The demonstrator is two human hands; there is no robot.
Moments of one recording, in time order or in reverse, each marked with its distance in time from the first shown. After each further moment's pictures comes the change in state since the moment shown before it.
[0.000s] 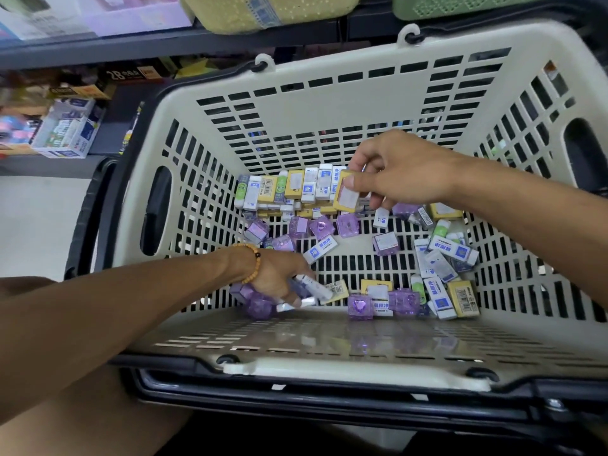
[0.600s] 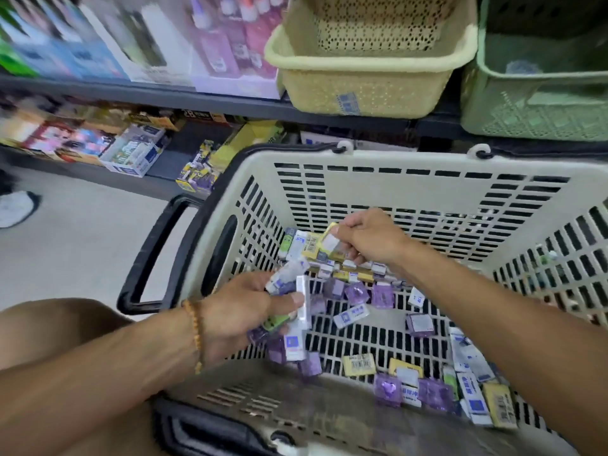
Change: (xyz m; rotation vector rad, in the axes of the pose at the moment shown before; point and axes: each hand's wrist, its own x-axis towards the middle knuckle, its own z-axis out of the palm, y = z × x) left_hand -0.102 -0.018 0.011 -1.481 0.593 0.024; right_hand 0.088 -0.027 0.056 0.344 0.023 0.068
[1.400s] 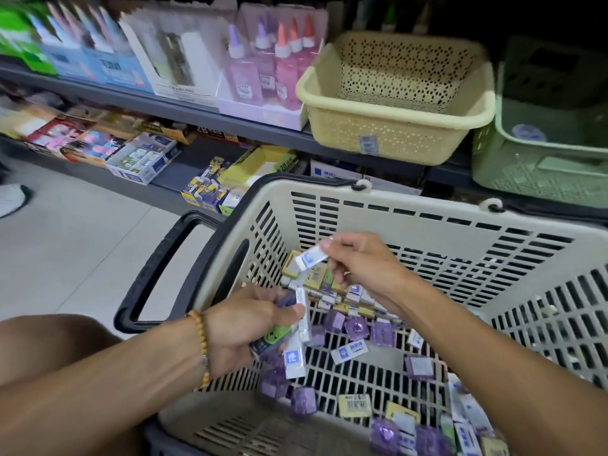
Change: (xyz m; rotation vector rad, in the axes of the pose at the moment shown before) left_hand 0.013 0.008 -0.012 -0.204 0.028 -0.052; right_hand -0.008 -0.030 0.016 0.197 -0.137 -0.095
